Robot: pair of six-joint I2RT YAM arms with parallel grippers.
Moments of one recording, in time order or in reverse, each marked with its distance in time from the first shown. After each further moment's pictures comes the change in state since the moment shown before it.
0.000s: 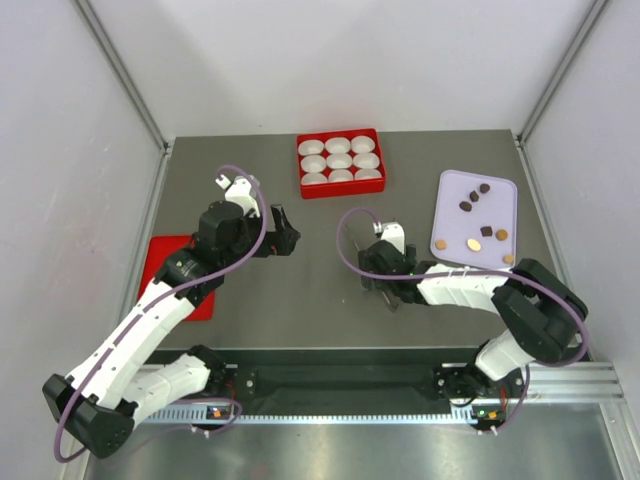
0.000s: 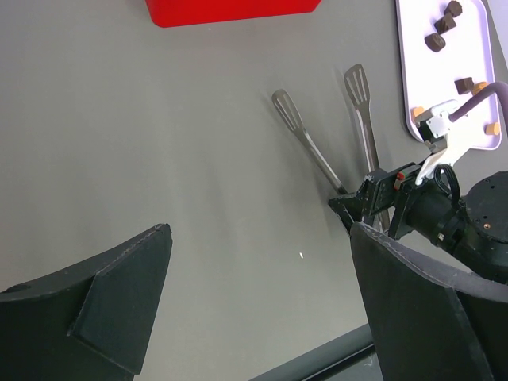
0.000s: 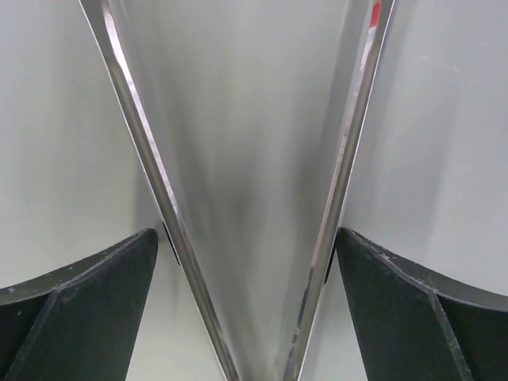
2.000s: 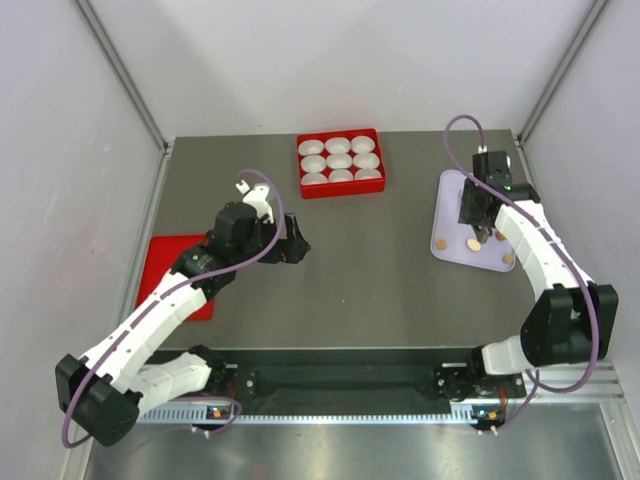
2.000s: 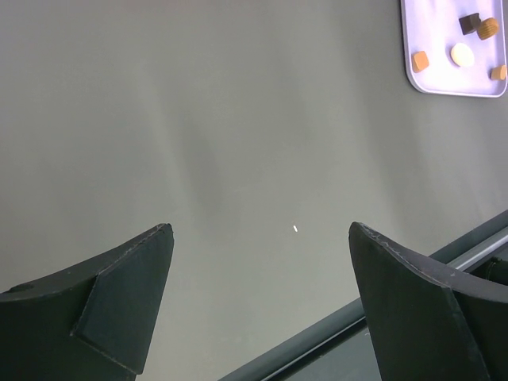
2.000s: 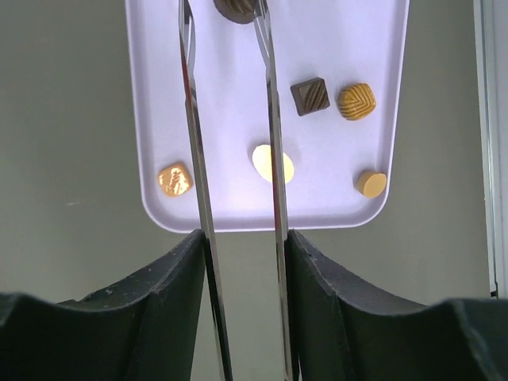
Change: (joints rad) left arm 0.000 0.079 -0.057 0.043 0.121 0.011; right arm -0.729 -0.108 0.542 -0.677 -0.162 -0.310
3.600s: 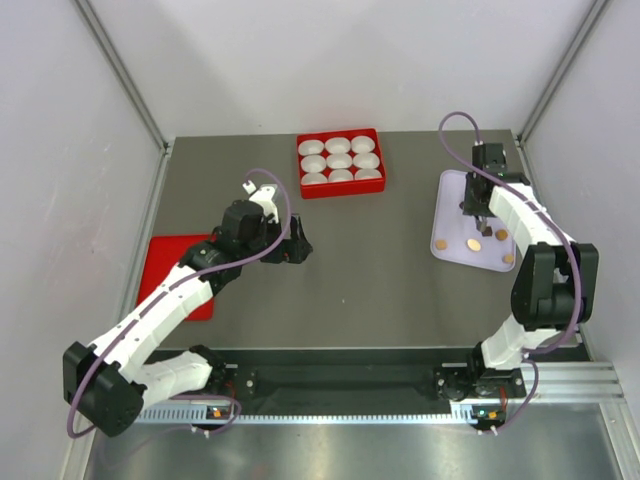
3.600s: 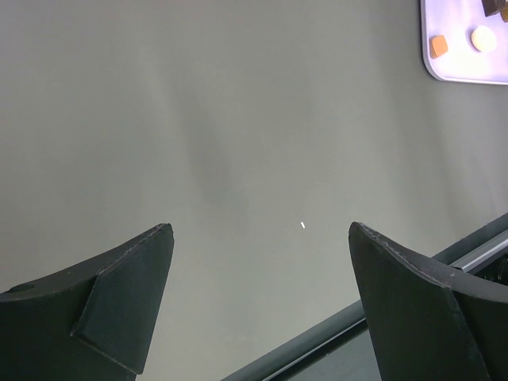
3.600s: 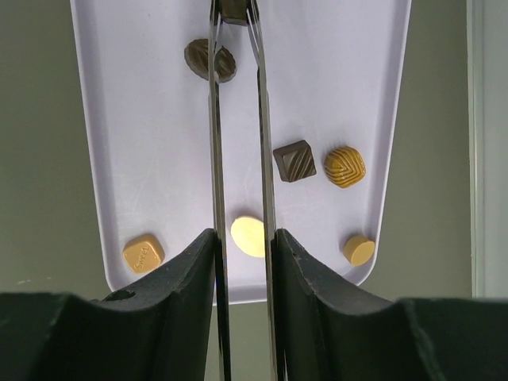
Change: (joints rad) left arm 0.000 0.059 0.002 0.008 0.011 0.009; right arm -0.071 0.235 0.074 0.132 0.008 -0.100
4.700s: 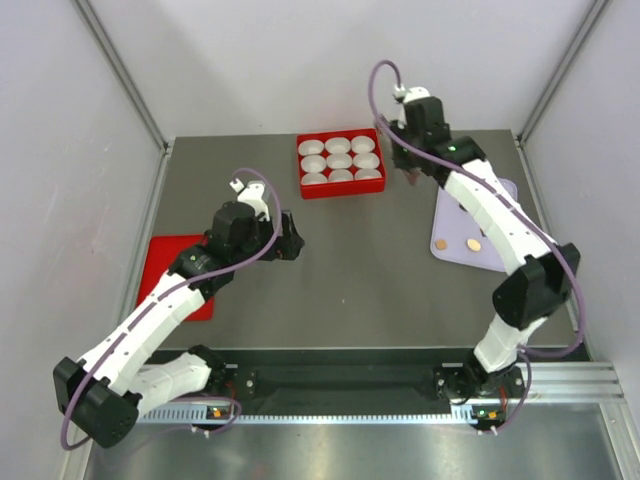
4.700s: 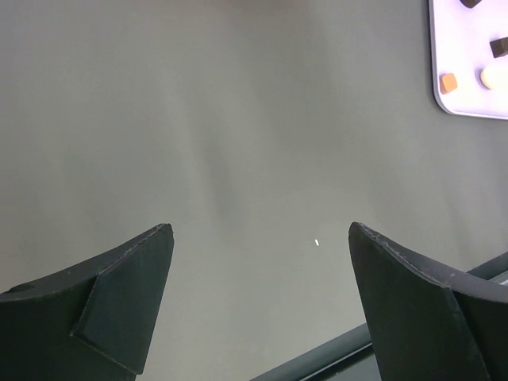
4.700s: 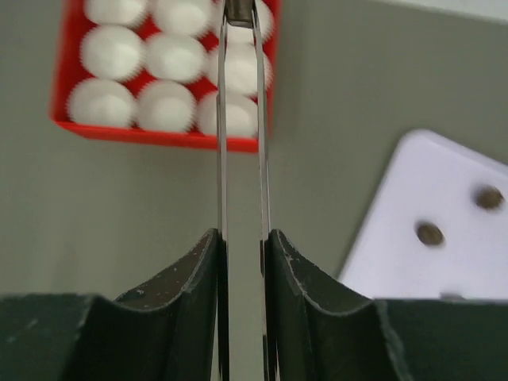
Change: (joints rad) left arm 0.000 -0.069 0.011 -0.020 -0.098 0.008; right arm 0.390 0.030 0.435 -0.061 -0.065 0.017
